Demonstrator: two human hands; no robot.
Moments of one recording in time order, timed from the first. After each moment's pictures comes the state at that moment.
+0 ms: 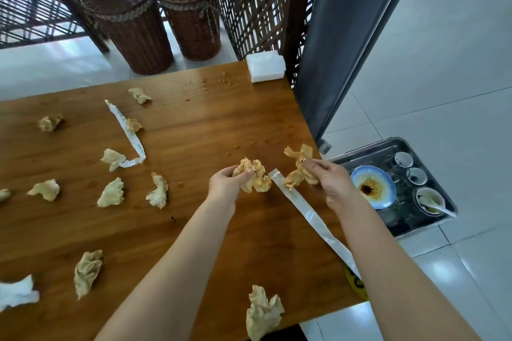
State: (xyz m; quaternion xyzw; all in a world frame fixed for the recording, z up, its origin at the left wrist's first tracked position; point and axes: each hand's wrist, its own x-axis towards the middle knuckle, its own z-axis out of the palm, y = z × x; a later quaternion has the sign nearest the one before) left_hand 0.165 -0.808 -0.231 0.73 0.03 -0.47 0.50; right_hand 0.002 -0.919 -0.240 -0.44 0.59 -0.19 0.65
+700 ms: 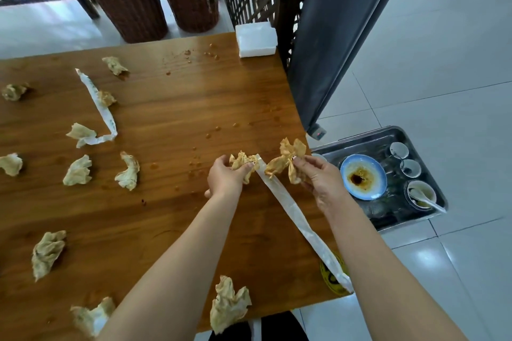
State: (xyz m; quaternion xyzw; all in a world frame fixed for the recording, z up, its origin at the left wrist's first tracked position) left_hand 0.122 -0.839 -0.278 0.87 -0.02 -0.34 0.36; right_hand -0.026 -0.927 -0.260 -0.41 0.57 -0.19 0.69
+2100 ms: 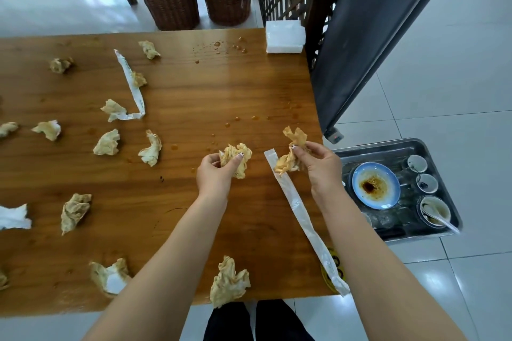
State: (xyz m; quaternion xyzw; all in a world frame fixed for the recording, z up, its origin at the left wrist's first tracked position) left_hand 0.122 -0.790 -0.244 0.78 0.08 -0.32 0.53; right_hand -0.001 -0.919 -0.257 -0.48 0.54 -0.24 0.64
